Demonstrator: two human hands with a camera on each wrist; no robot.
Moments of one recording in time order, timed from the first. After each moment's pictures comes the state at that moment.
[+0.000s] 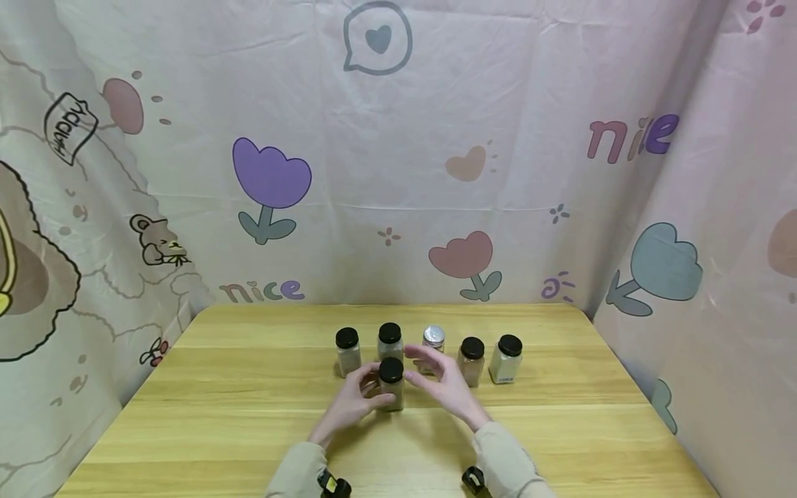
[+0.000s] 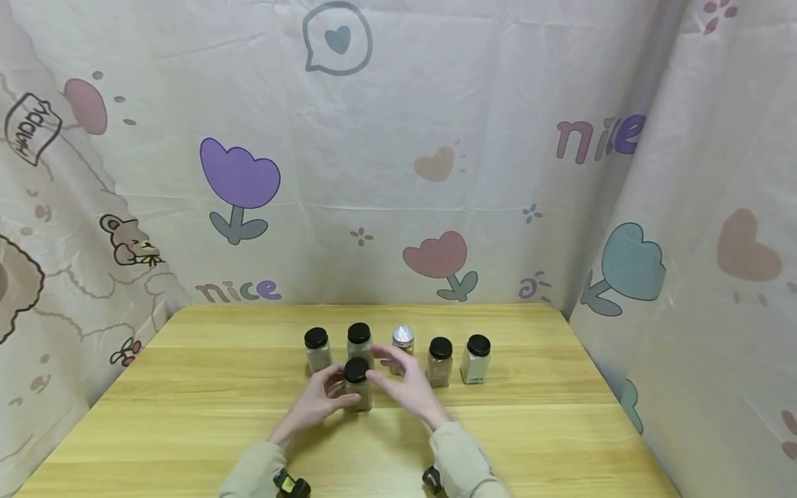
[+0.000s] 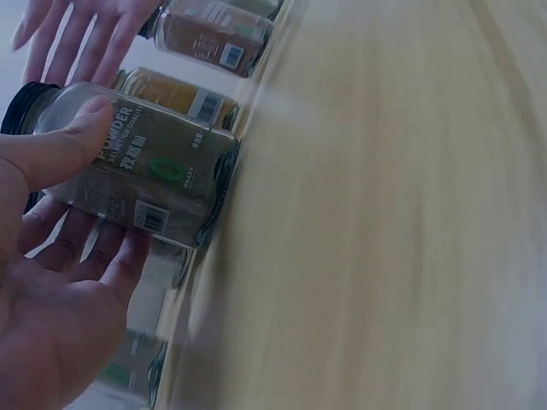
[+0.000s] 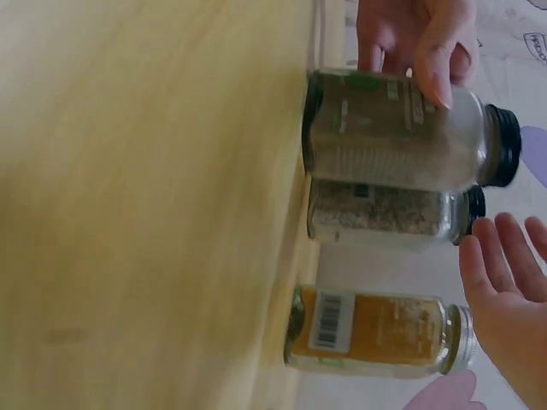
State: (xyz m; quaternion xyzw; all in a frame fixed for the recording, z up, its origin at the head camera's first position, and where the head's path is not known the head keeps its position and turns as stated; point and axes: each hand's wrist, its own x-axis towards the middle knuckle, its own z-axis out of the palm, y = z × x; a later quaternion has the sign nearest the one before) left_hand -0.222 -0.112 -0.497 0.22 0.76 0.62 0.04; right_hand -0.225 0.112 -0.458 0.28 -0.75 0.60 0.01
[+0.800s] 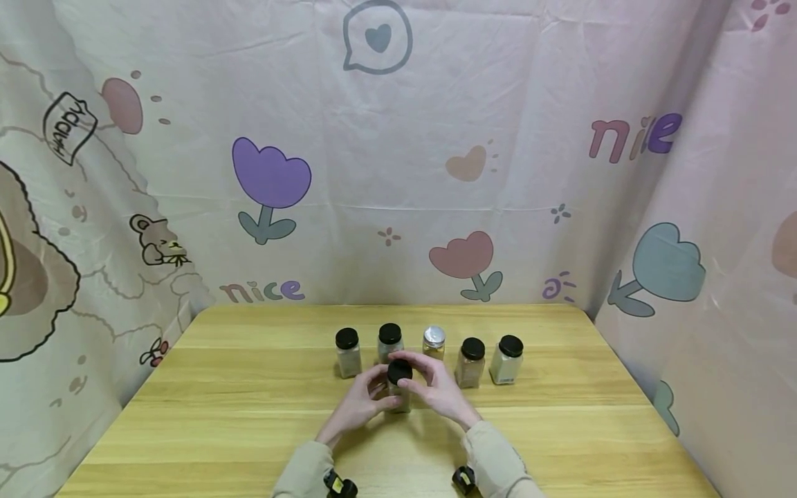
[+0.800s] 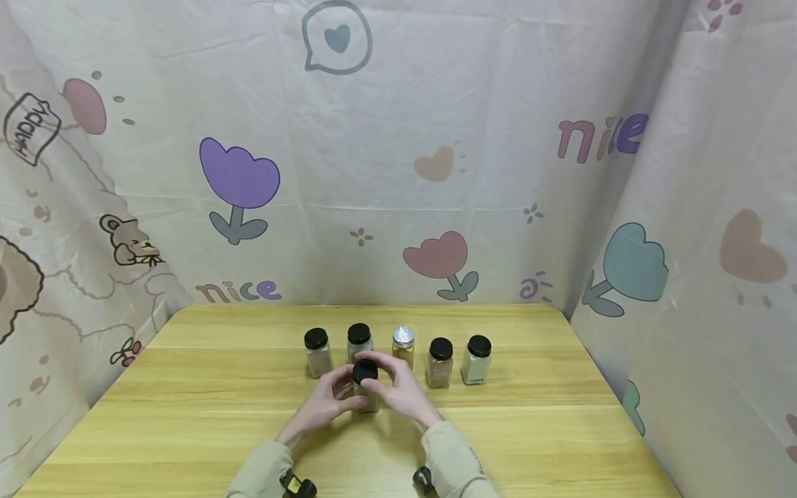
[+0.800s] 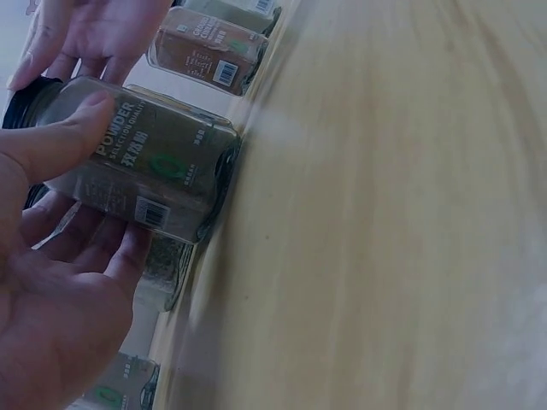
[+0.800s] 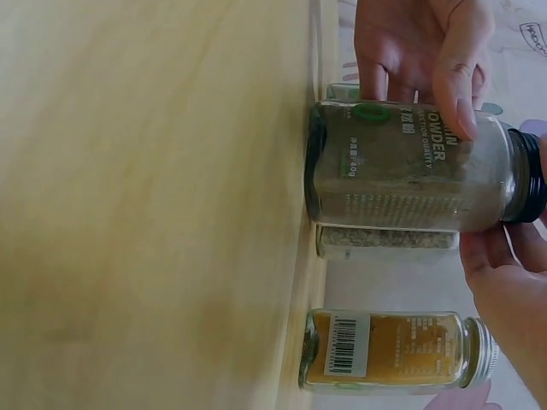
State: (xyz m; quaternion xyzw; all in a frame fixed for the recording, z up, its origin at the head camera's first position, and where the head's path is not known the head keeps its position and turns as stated) left_hand -0.224 -0.100 -0.500 0.24 0.74 0.62 0.06; right_hand -0.231 0.101 -0.463 0.34 -0.73 0.59 -0.02
